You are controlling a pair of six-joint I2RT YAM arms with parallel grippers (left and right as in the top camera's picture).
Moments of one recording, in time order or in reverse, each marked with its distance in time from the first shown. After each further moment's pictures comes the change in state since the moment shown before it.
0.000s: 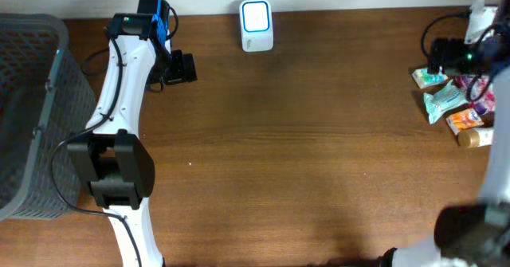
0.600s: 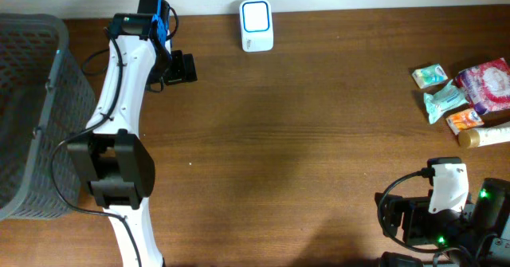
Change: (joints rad) left arm 0.000 0.001 0.000 -0.001 0.000 0.000; right arm 0.064 -1.012 -0.645 -0.371 -0.282 0.024
